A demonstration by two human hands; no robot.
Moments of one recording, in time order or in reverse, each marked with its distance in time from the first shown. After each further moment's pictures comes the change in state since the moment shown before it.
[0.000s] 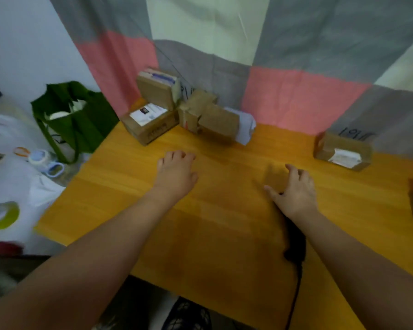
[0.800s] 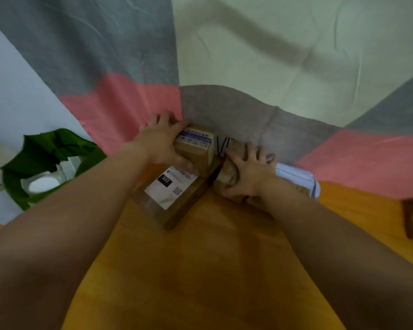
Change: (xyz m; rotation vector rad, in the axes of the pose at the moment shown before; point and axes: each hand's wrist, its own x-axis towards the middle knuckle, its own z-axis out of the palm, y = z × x) left_hand 0.323 -0.197 -0.042 0.074 -0.165 0.218; right_hand 0.272 -0.253 0.093 -0.398 -0.312 -0.393
